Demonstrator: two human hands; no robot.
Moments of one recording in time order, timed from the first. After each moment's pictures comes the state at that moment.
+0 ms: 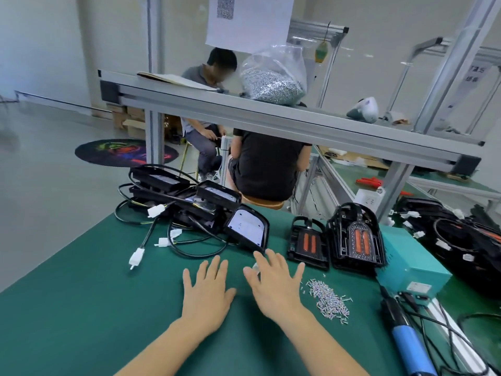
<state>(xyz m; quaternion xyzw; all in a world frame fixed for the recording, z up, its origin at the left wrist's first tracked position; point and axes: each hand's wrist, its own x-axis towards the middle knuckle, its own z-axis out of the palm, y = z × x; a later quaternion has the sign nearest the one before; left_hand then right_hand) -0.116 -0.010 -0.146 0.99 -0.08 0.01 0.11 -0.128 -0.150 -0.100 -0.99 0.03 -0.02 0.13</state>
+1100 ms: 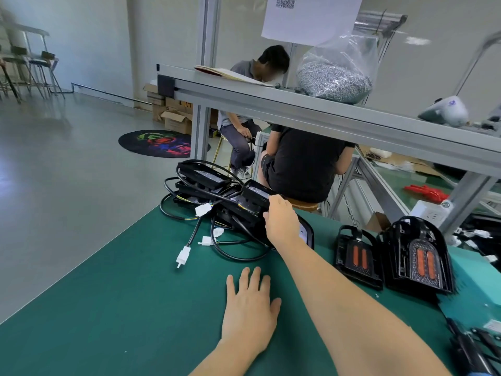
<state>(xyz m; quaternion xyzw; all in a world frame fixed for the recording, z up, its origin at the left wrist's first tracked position) -0.119 -0.005 -0.159 0.99 -0.09 0.05 0.12 0.014 -0.077 -0.060 -0.98 -0.05 -0.15 0.08</state>
